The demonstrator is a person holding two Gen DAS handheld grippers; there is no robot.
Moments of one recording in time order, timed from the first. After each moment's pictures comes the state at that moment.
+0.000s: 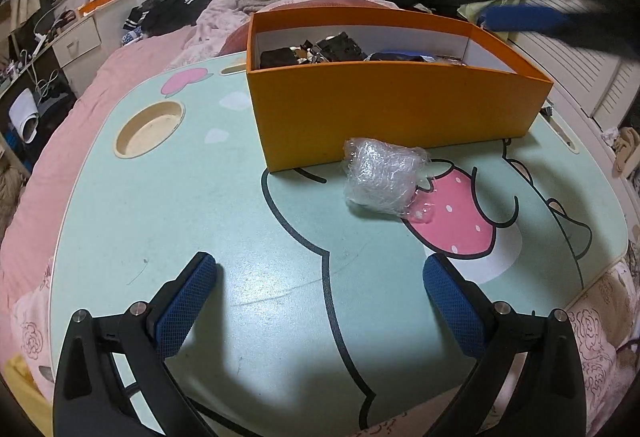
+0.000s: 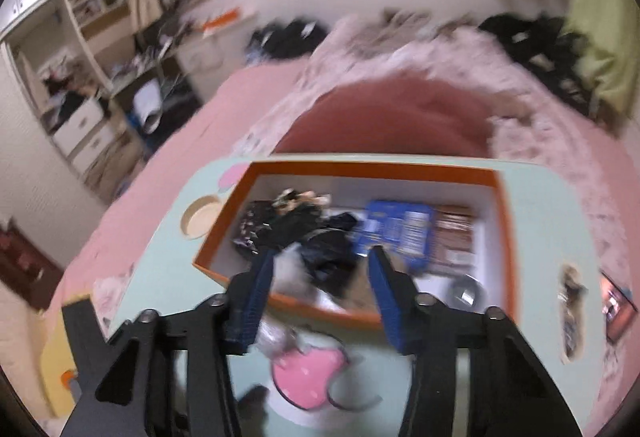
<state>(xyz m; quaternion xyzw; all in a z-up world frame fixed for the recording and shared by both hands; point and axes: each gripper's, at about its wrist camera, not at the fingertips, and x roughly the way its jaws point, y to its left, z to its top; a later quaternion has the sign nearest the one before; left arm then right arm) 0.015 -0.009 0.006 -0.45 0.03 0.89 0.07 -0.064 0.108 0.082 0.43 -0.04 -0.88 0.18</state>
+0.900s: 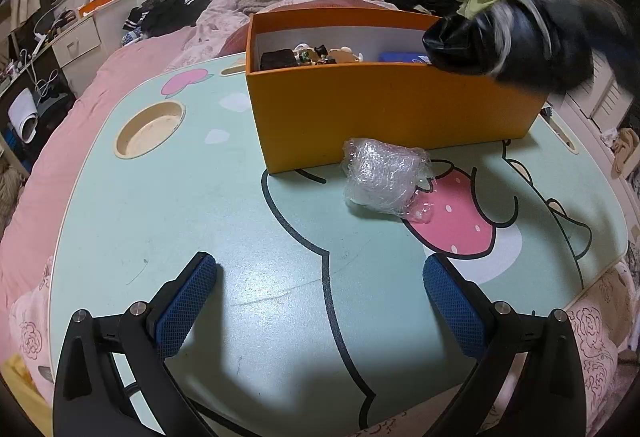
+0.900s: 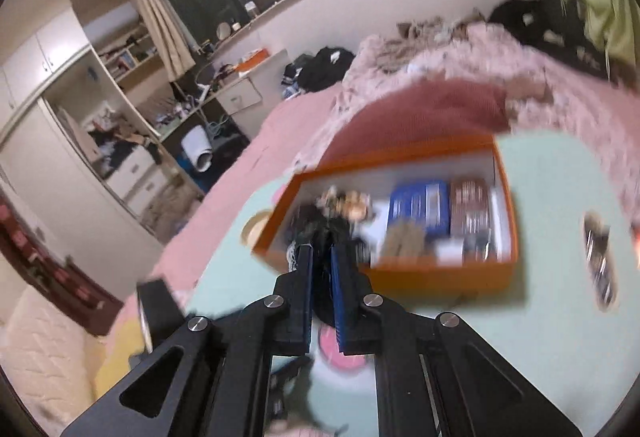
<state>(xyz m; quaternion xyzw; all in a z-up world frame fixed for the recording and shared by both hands) 0.012 -0.004 0.006 -0.45 0.03 0.89 0.07 0.017 0.162 0.079 0.36 -0.17 -0.88 0.25</state>
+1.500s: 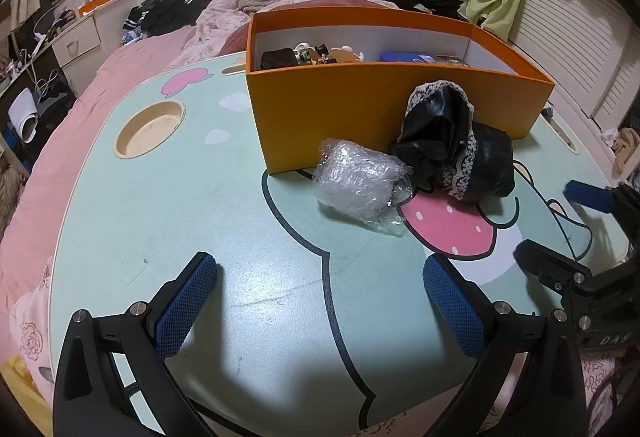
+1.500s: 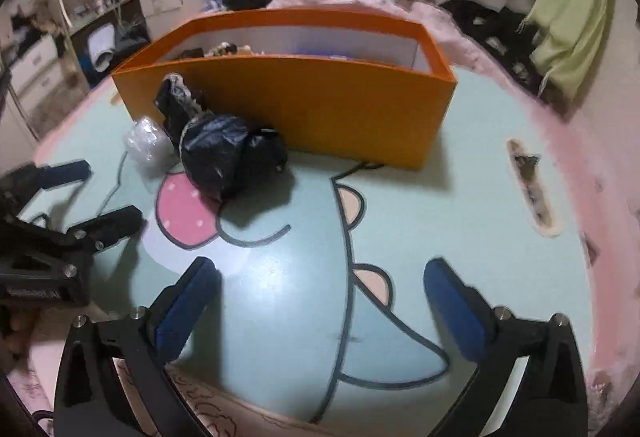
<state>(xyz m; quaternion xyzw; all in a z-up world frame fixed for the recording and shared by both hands) 0.013 -0.005 0.005 -0.45 0.03 0.89 0.07 0.038 0.149 -0.016 0.44 0.05 -0.89 0.09</state>
